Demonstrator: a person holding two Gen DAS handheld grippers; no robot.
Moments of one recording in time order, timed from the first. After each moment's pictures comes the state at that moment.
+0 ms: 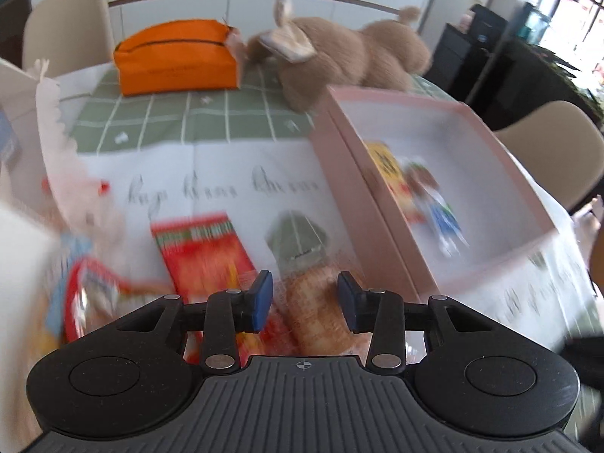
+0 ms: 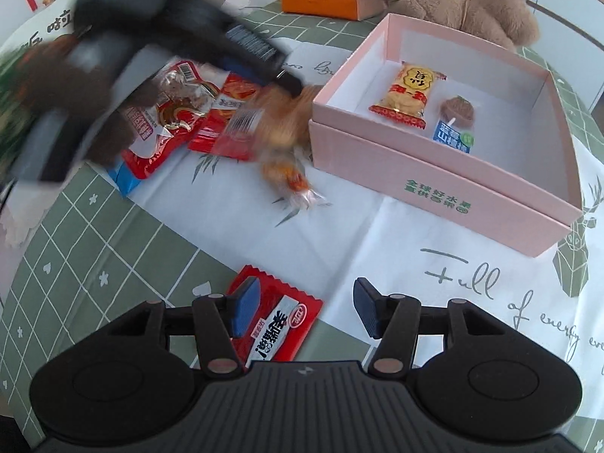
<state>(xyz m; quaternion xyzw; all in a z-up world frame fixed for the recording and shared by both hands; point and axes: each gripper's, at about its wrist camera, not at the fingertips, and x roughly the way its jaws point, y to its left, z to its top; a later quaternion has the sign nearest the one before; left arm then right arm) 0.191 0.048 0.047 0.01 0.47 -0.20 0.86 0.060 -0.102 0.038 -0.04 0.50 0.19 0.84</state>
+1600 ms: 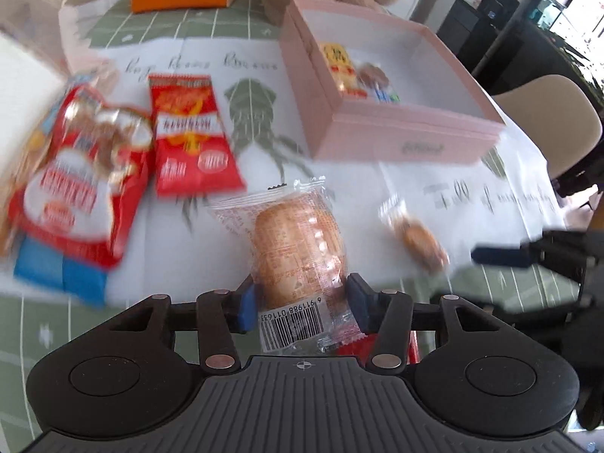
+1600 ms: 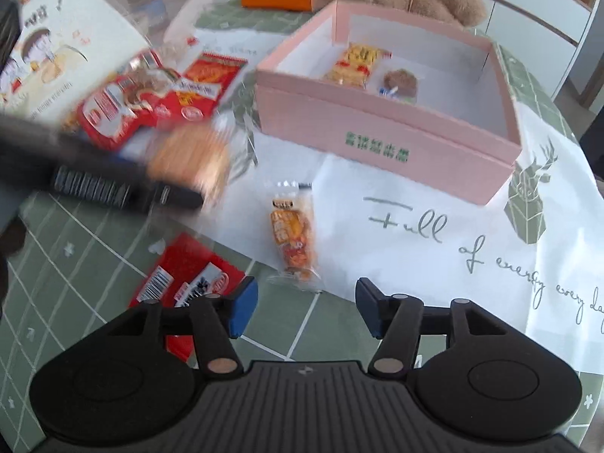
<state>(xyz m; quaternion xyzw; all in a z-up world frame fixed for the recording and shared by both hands) 0.087 0.045 0.037 -0.01 0.53 -0.18 0.83 0.028 -0.131 0.035 -0.04 0.49 0.15 0.86</state>
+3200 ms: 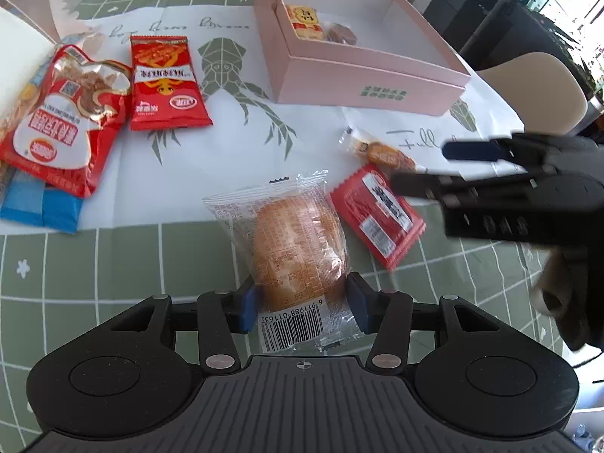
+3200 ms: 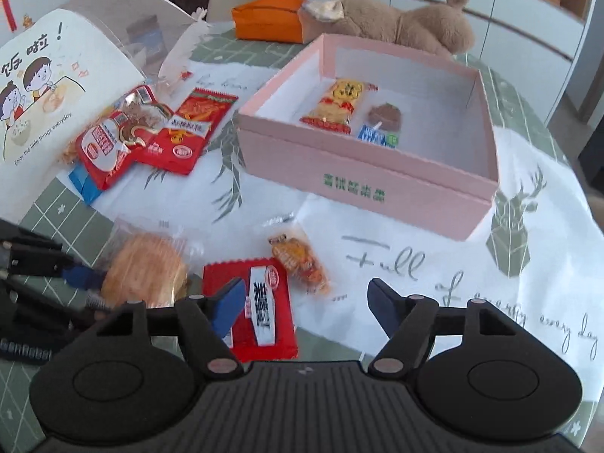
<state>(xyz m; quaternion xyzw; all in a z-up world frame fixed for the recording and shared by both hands) 0.050 0.035 0.033 0.00 0.56 -0.20 0.81 0.037 -0.143 0.041 -0.03 0.46 0.15 0.88</state>
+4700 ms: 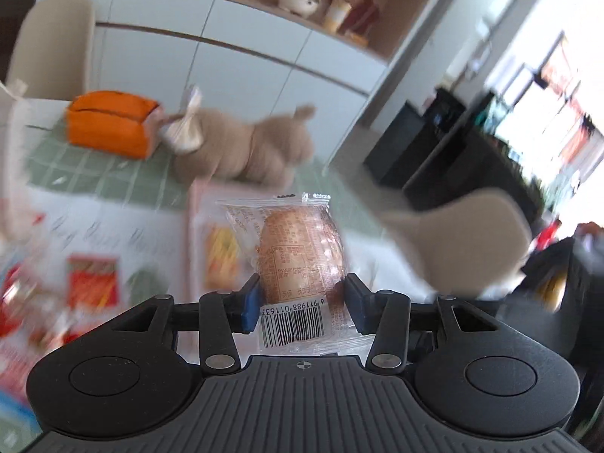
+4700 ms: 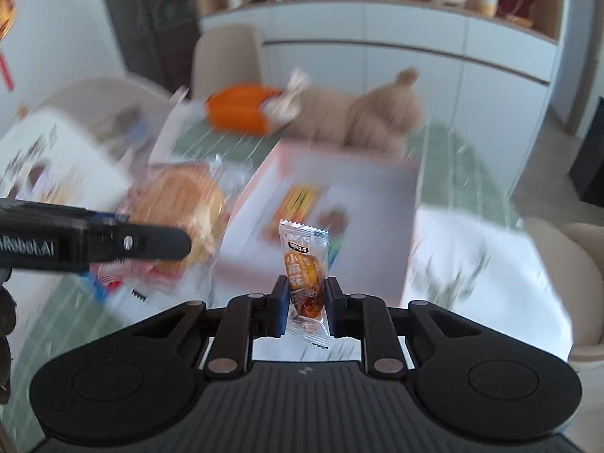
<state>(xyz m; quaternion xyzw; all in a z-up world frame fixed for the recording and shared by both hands) 0.171 -0.016 0.160 -0.14 0.41 -0.23 0.87 0.081 -0.208 0.136 0.02 0.40 0.13 0.91</state>
